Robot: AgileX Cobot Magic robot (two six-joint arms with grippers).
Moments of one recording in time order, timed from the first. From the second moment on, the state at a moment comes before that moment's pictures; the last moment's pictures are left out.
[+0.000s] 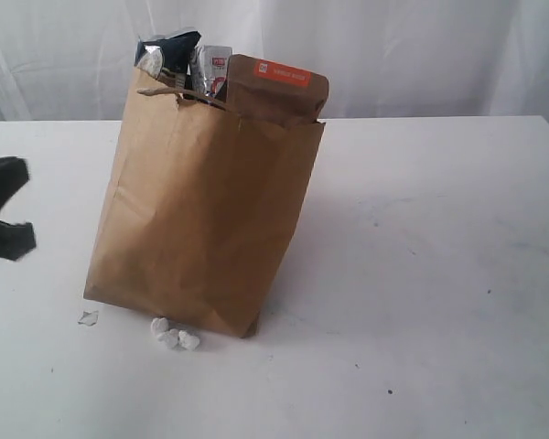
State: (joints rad) left arm -0.26 0.93 -0.34 0.43 -0.36 -0.38; right arm -0.08 0.20 0.00 0.03 0.15 0.24
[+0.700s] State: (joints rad) left arm -0.27 1.38 -0.30 0.98 -0.58 -0.71; right arm -0.08 0.20 0.00 0.03 0.15 0.24
